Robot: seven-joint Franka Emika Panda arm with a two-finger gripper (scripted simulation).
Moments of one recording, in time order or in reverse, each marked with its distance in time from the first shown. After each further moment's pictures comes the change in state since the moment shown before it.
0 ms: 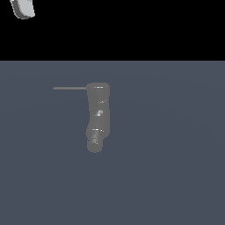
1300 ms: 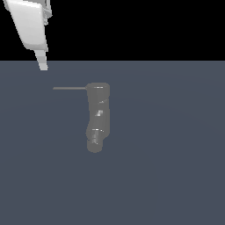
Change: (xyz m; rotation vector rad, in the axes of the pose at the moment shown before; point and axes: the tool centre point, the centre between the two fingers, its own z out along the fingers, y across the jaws) arm 0.056 -0.103 0.088 0.005 0.002 0.486
